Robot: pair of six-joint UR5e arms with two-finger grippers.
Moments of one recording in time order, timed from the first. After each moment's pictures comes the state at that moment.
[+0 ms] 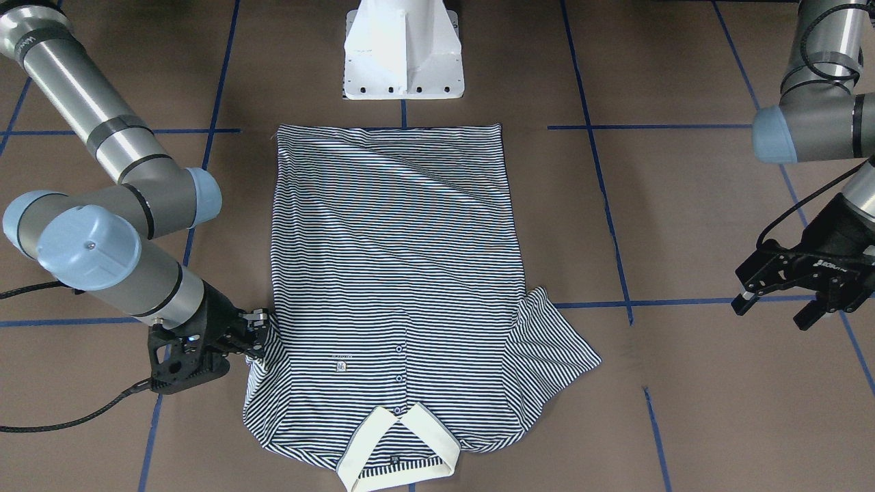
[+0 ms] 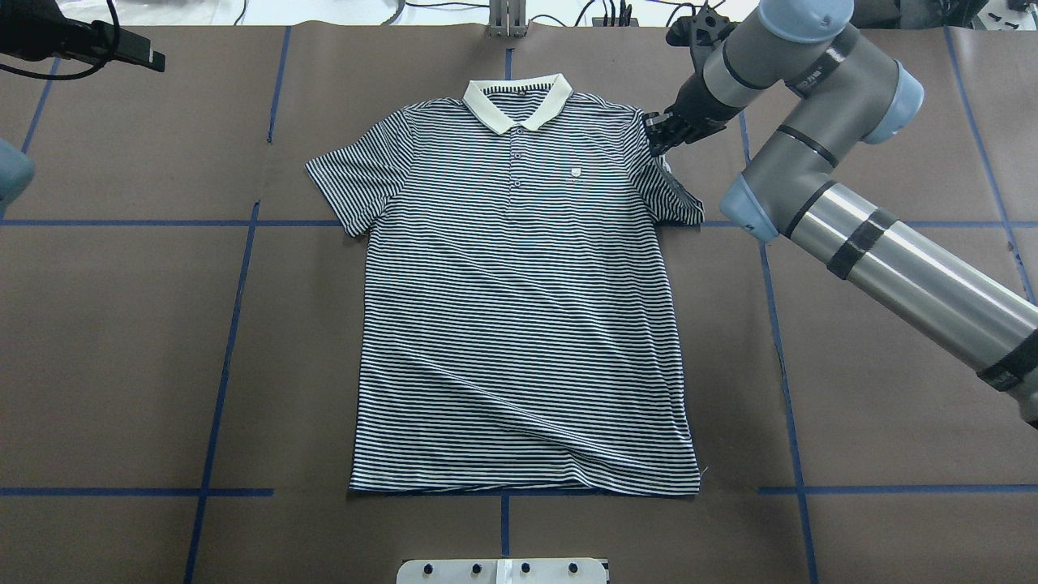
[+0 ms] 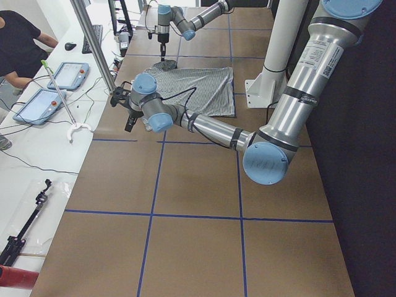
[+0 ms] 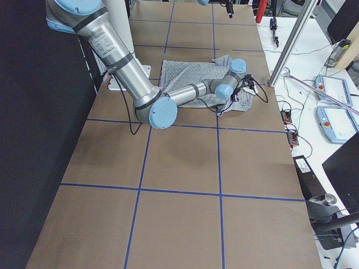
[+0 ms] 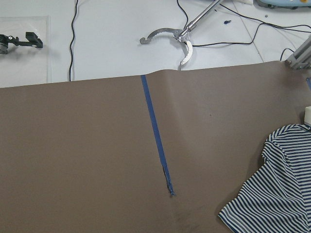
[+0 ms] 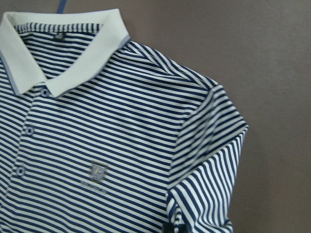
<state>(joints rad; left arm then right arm) -1.20 -1.96 -1.49 -2.25 -2.19 -0.72 0.91 -0.83 1.16 -1.01 2.18 0.82</state>
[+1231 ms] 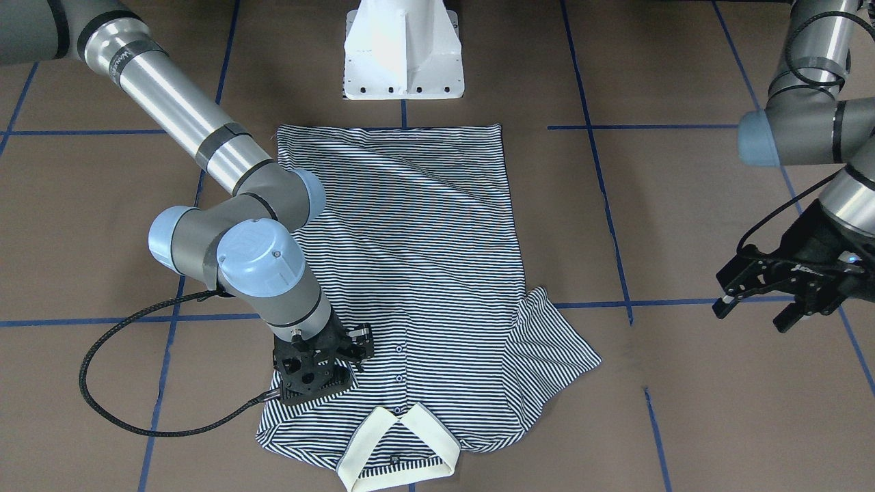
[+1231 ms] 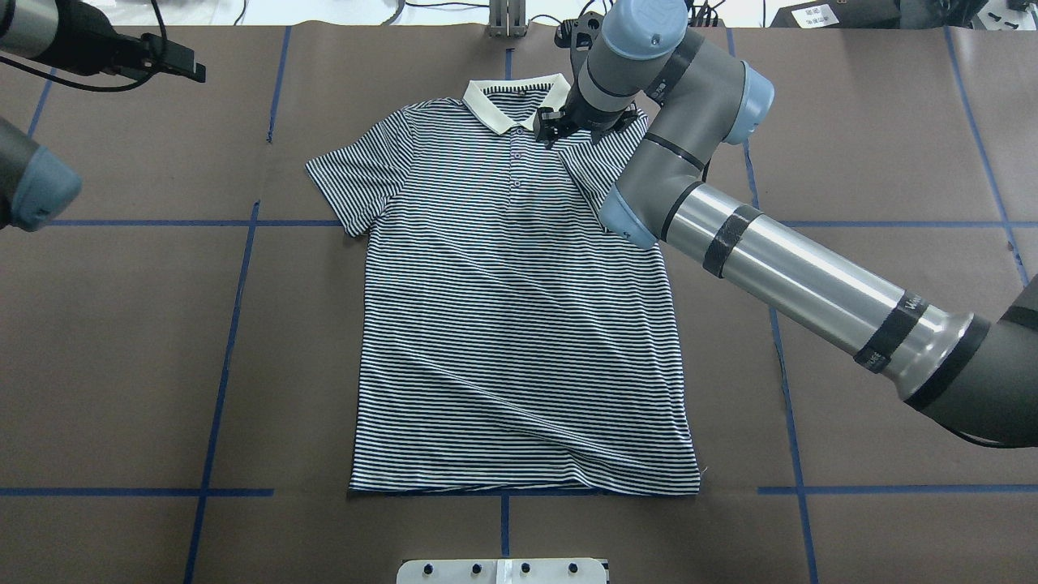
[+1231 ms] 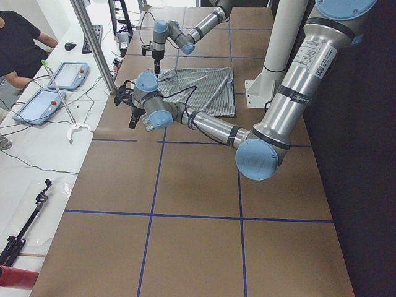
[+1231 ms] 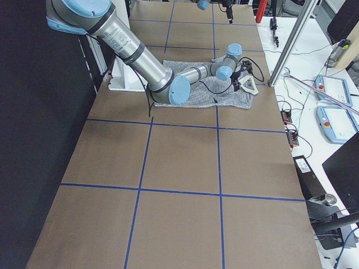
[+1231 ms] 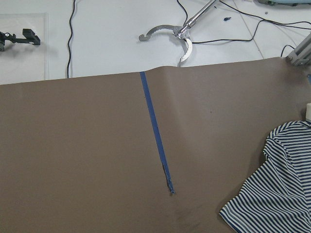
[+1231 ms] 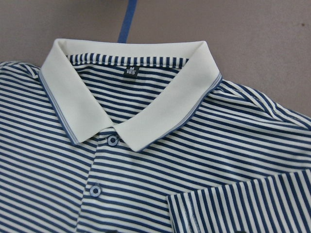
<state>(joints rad) -1.10 -2.01 -1.46 -2.25 -2.10 -0.88 0.81 -0.62 0.97 -1.04 2.01 0.90</state>
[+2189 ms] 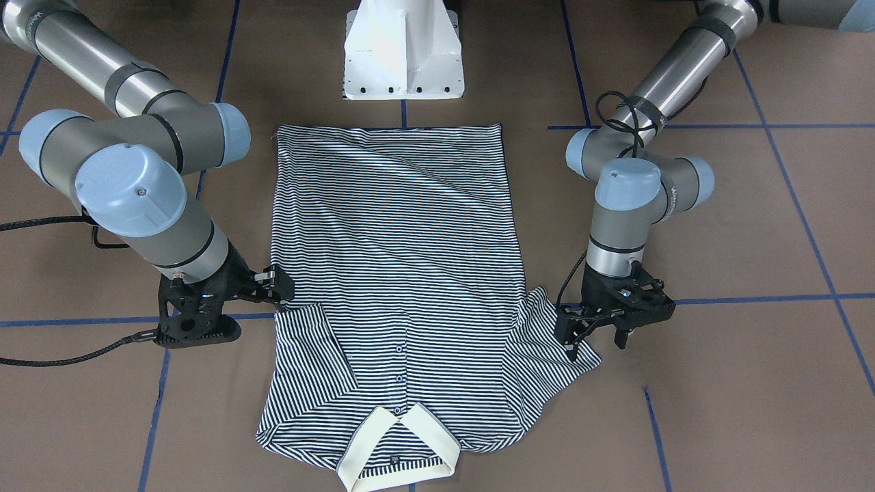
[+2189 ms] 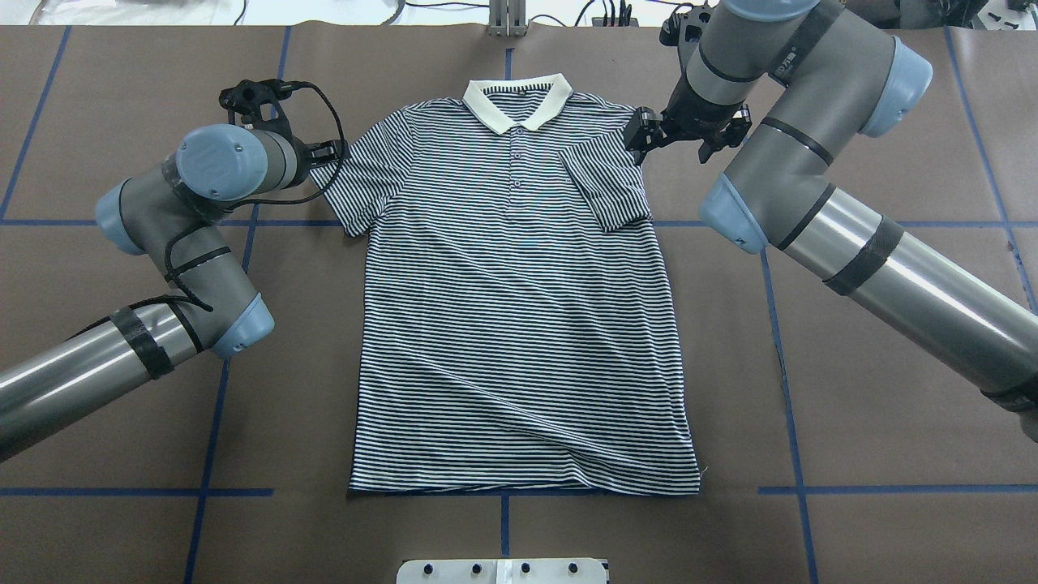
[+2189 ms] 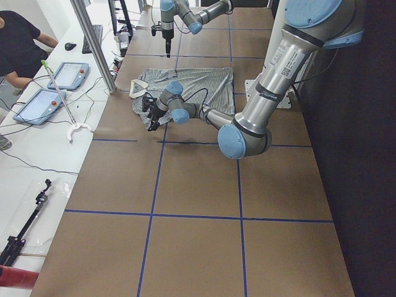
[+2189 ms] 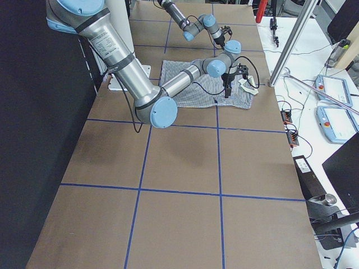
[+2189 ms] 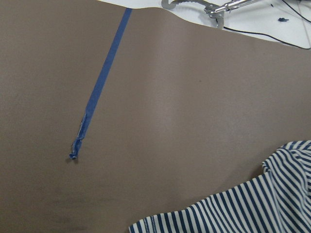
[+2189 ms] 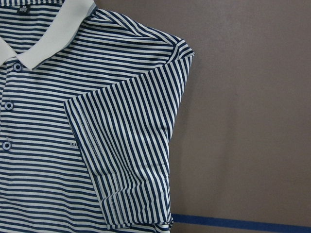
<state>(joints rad) -0.74 -2.15 -1.24 -2.25 -1.52 -1.29 0.89 -0.88 1.43 -1.47 2.12 0.84</state>
